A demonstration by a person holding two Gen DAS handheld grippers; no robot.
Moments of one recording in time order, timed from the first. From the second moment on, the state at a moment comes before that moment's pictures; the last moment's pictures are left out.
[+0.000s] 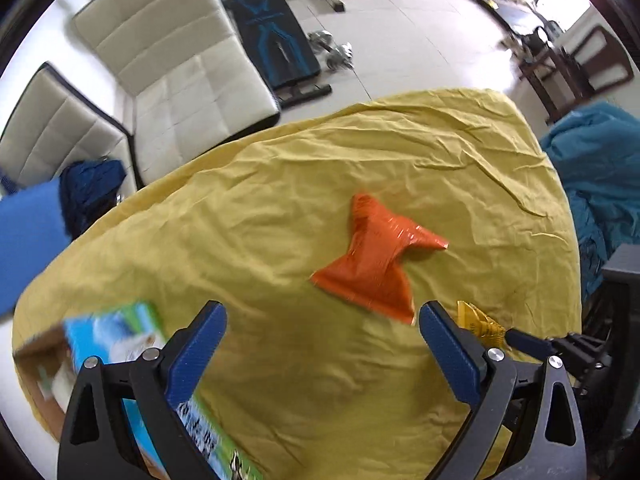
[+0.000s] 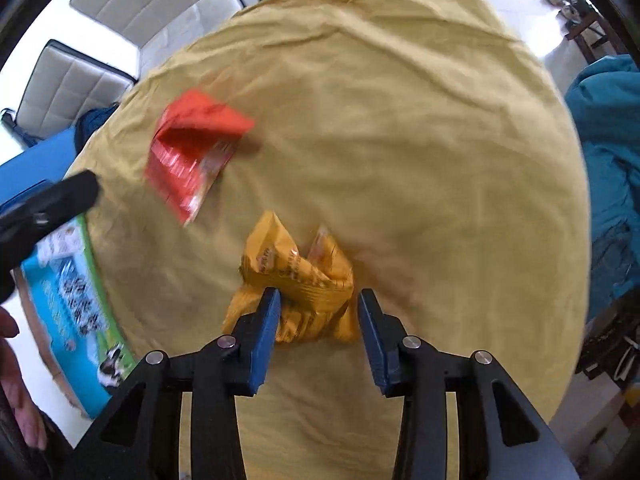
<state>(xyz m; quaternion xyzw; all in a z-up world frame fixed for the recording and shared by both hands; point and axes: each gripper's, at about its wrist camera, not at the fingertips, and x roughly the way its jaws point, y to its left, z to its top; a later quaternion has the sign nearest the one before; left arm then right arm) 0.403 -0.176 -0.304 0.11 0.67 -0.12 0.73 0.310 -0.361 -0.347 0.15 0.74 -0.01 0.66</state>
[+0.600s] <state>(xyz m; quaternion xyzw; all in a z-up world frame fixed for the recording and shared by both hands) 0.439 -0.189 -0.378 0.08 0.73 -0.13 0.67 0.315 -0.366 -0.375 0.22 0.75 0.03 0.63</state>
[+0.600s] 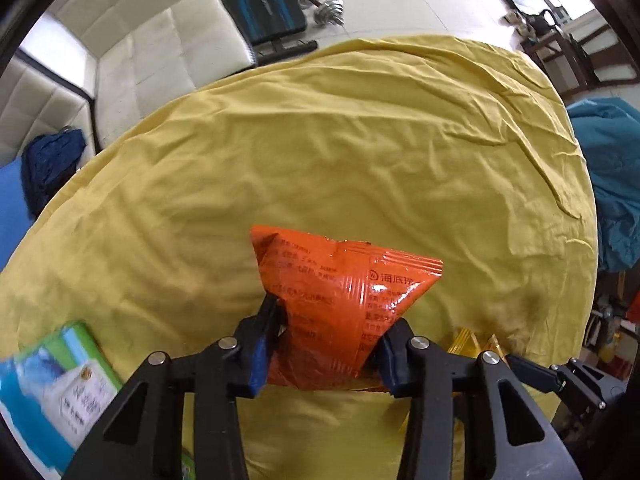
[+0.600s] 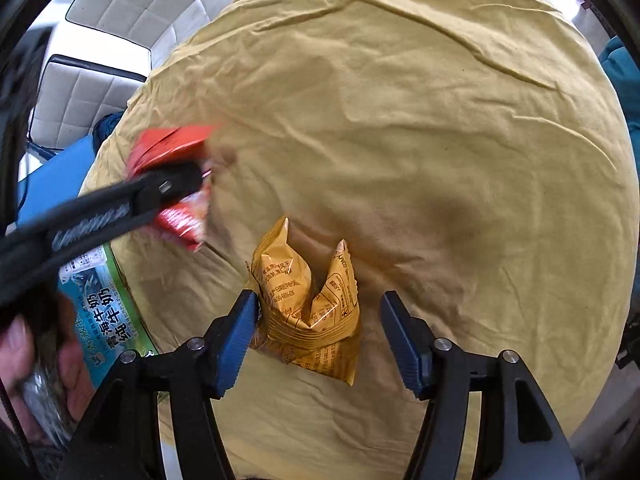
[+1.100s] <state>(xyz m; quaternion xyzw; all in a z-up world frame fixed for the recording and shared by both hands) 0.360 -0.124 -0.387 0.02 0.74 -0.07 0.67 0.288 -0.311 -0.400 0.20 0.77 0.06 0.61</state>
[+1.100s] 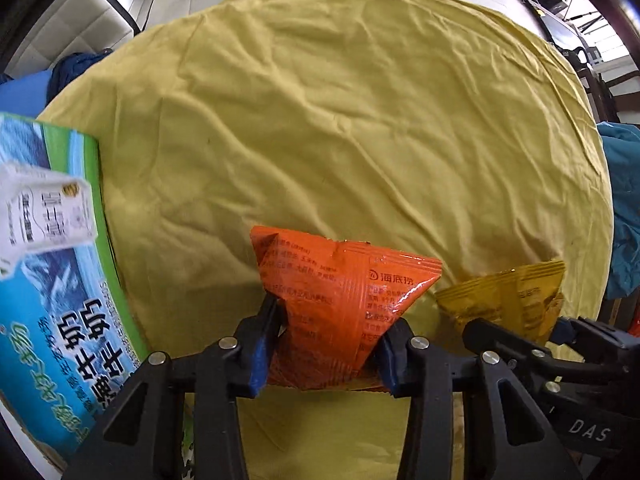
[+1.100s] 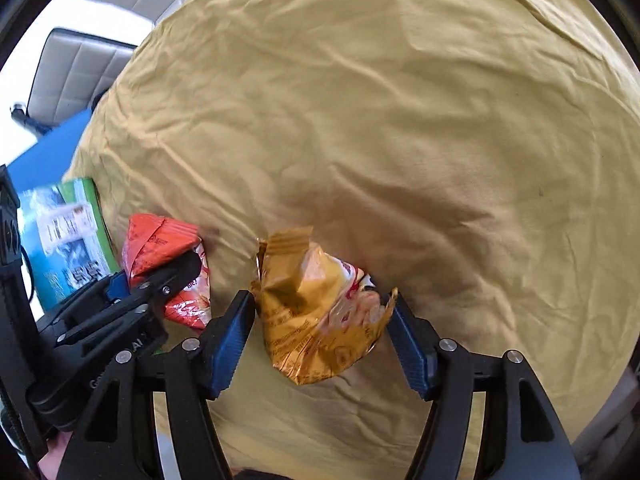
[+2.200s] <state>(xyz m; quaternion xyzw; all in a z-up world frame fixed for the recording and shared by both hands) 0.255 -0.105 -0.280 -0.01 0.66 -0.09 0.75 0.259 -0.282 -0.296 0.18 0.71 0.05 0.68</state>
